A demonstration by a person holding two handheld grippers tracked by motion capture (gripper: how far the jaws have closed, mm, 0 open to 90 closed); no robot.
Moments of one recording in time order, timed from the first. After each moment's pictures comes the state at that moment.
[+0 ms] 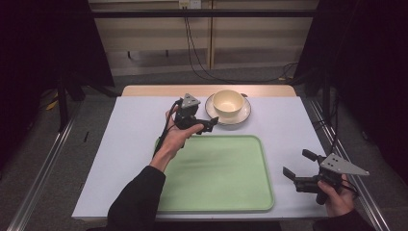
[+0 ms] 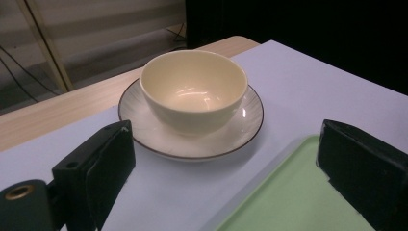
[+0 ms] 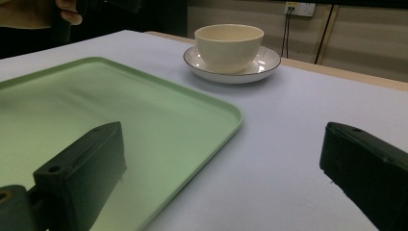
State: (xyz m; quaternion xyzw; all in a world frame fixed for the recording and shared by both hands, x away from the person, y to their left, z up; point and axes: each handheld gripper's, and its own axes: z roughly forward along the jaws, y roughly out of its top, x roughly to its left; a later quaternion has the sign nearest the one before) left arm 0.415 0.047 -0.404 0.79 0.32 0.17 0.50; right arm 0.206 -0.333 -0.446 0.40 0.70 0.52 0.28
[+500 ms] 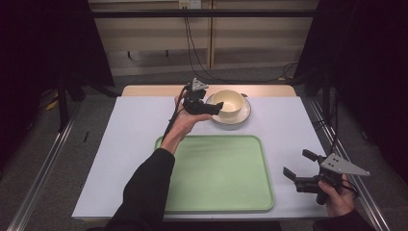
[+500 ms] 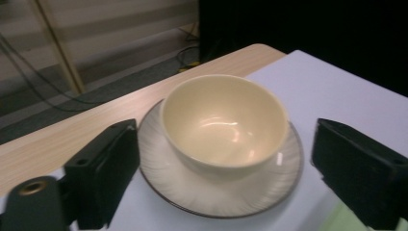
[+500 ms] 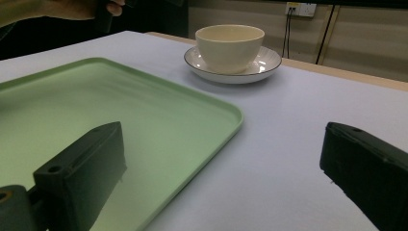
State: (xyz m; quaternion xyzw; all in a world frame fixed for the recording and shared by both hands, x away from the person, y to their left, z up) left arm 0.471 0.019 -0.403 0.78 0.34 0.17 0.49; right arm 0.206 -0.334 -0.447 0.40 0.70 0.52 0.28
